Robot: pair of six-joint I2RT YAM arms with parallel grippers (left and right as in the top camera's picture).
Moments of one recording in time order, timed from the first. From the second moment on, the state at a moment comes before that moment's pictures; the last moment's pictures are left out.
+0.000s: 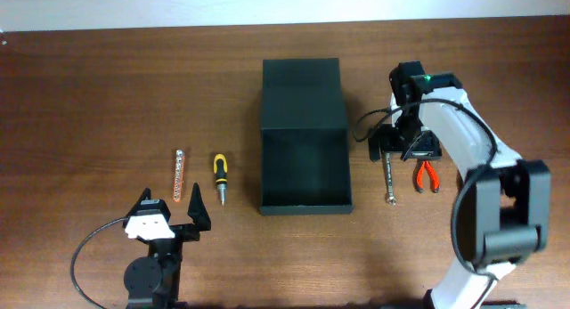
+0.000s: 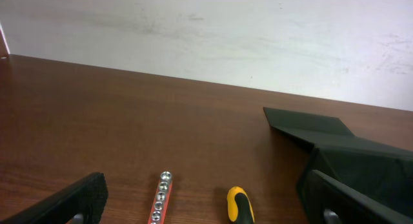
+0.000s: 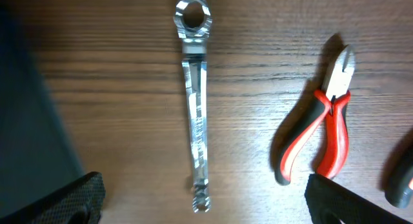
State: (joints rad) left arm 0.00 0.01 0.01 -0.08 -0.03 -0.16; right arm 0.12 1.91 1.46 -1.16 0.00 0.15
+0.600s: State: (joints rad) left arm 0.00 0.01 0.01 -0.08 -0.03 -0.16; right arm 0.14 1.72 1.26 -0.87 0.07 0.18
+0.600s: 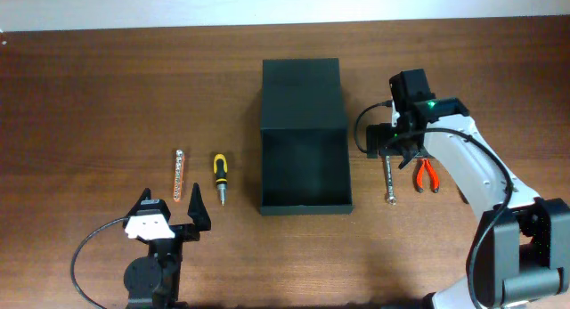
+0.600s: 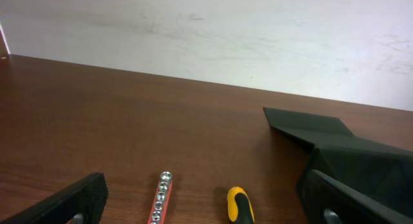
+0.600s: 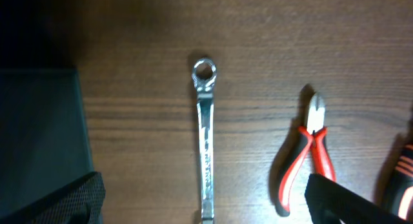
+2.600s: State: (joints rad) left arm 0.00 0.01 0.01 -0.08 -0.03 -0.16; right arm 0.12 1.94 1.26 -0.79 0.02 0.13
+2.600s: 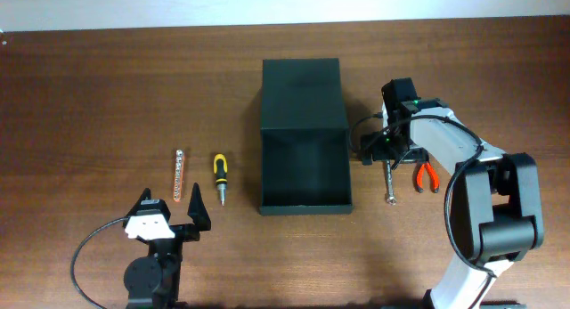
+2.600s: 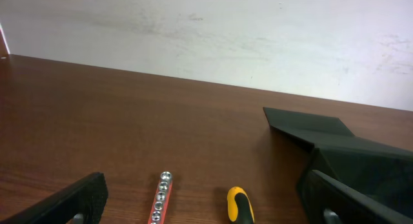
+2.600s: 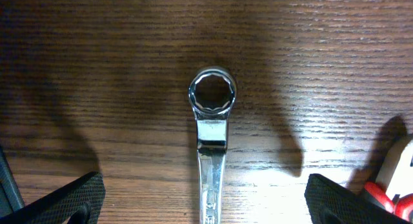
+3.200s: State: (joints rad) left arm 0.00 0.01 0.01 -0.08 -0.03 -0.16; right arm 0.06 1.94 1.26 -0.79 0.01 0.13
